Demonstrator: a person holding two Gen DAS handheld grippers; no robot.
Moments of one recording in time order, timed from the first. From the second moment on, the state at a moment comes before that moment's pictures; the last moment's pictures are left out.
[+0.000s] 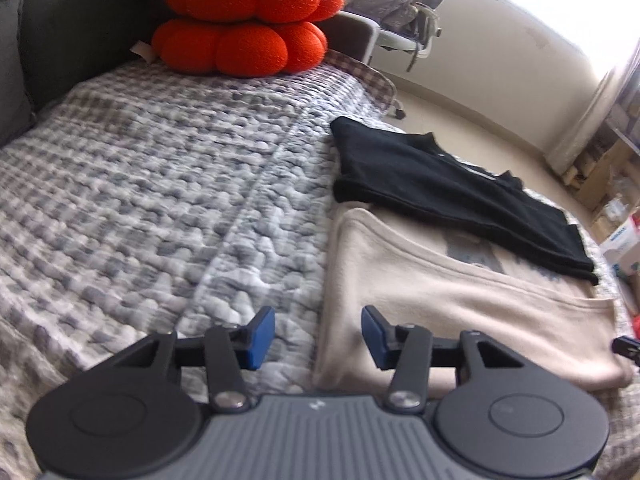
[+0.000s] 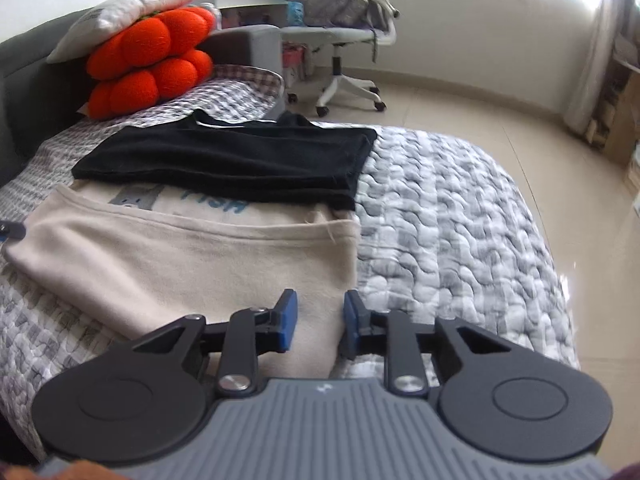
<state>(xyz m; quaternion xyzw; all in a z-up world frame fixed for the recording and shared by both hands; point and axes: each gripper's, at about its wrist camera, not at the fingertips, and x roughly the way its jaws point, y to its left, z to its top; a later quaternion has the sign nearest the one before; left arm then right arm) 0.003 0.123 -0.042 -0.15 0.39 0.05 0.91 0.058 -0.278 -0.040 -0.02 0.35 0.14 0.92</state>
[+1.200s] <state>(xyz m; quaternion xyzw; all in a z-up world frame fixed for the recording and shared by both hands) -0.012 0.126 -0.041 -0.17 0.39 0.02 0.91 0.060 -0.283 -0.043 -0.02 0.35 0.13 0.93</state>
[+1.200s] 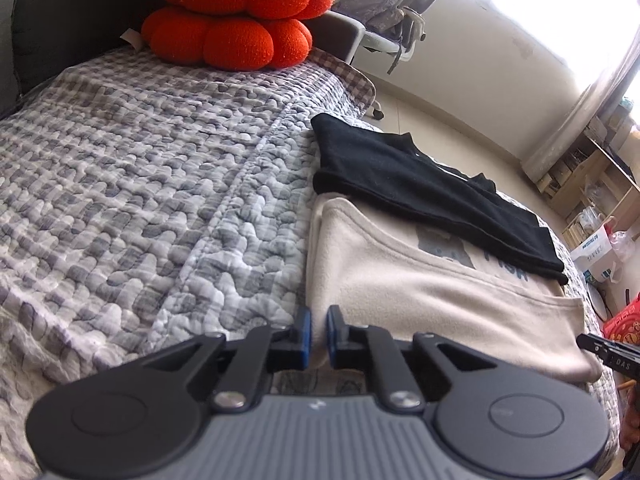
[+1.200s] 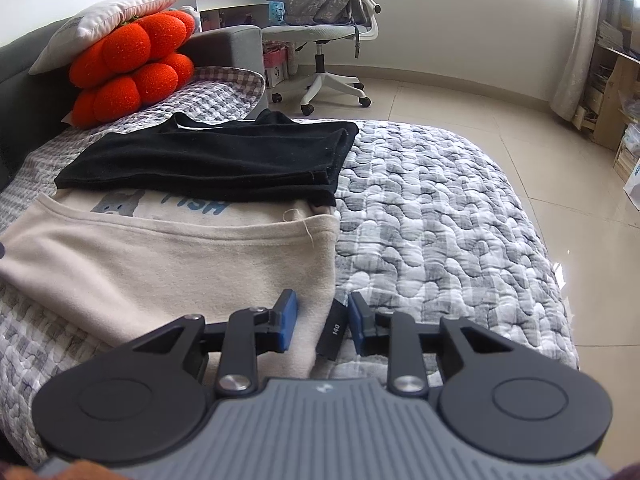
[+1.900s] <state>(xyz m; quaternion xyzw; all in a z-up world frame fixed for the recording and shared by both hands) -0.004 0.128 -0.050 -0.19 0.40 0.04 0.89 0.058 -0.283 -0.040 -0.02 0.34 0.12 0.93</state>
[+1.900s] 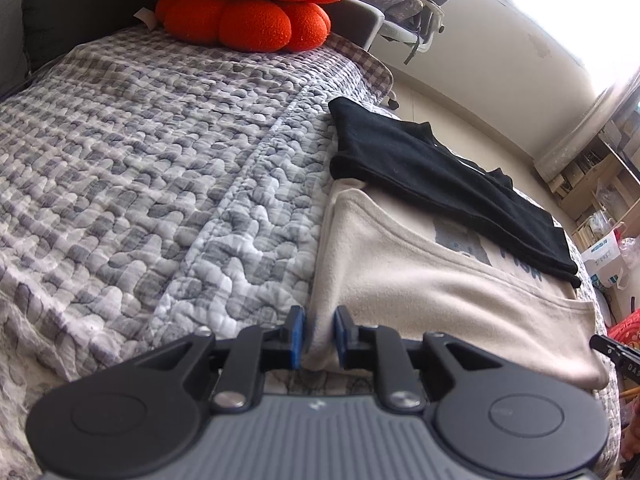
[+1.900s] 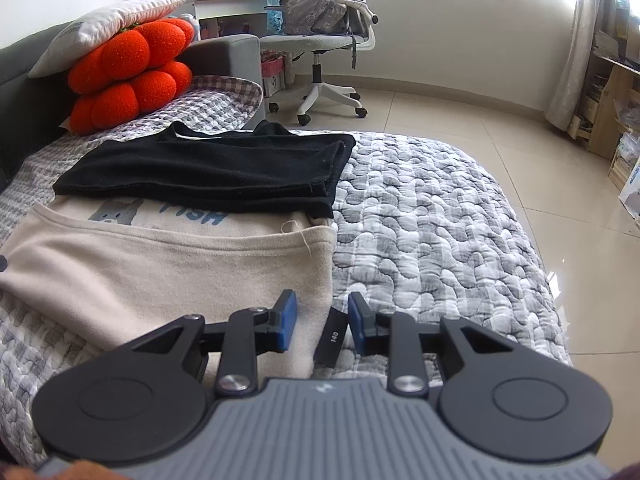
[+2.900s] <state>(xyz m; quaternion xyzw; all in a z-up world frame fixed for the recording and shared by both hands) -0.005 0.141 -0.049 -0.22 0.40 0.04 0.89 0.060 -0.279 -0.040 -0.02 0.33 0.10 0.94</state>
